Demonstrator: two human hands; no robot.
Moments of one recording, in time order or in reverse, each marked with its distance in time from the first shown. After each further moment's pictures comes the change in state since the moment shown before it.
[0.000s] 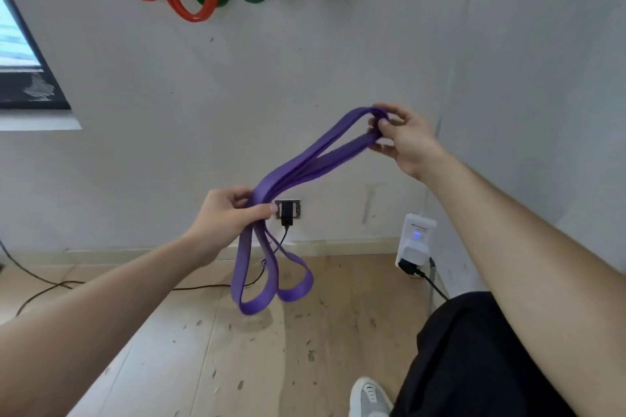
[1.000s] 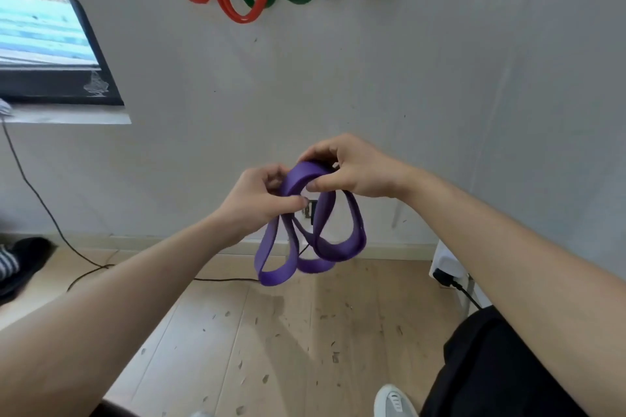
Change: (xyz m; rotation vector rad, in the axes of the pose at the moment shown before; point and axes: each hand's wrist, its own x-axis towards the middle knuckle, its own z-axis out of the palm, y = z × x) left_hand -0.004 0.031 -0.019 0.088 -0.050 0.115; right_hand -0.062 -0.012 0.114 -0.712 -0.771 -0.321
